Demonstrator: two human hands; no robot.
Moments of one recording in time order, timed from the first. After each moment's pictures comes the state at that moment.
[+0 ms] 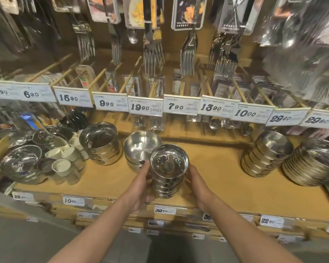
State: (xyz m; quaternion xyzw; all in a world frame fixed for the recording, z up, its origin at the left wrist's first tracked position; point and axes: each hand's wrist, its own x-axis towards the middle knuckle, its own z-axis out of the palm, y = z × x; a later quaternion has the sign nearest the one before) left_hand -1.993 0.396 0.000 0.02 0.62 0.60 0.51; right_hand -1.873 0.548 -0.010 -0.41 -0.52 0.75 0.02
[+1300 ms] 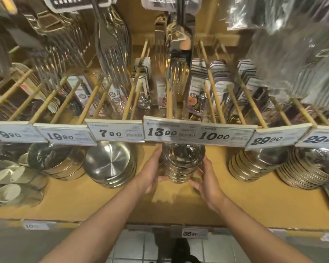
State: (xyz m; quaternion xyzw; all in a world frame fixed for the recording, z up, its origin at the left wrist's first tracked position) left_hand -1.999 0.576 -0.012 0.11 0.64 0.56 0.51; right_hand -1.851 0.679 -0.025 -0.39 -0.50 0.76 0.14
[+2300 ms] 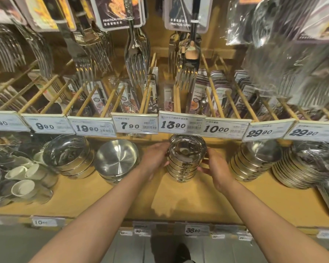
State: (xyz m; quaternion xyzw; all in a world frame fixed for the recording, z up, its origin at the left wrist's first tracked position) left_hand -2.005 0.568 0.038 0.15 0.70 0.56 0.41; right_hand -1.860 0.697 0.022 -0.45 -0.57 0.66 0.18
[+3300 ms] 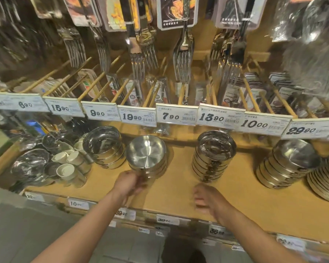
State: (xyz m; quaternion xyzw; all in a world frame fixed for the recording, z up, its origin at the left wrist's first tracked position) left_hand -2.043 0.401 -0.004 -0.06 0.75 0.54 0.38; right_hand -1.856 0.596 -0.029 -0.46 -0.53 0.70 -0.08
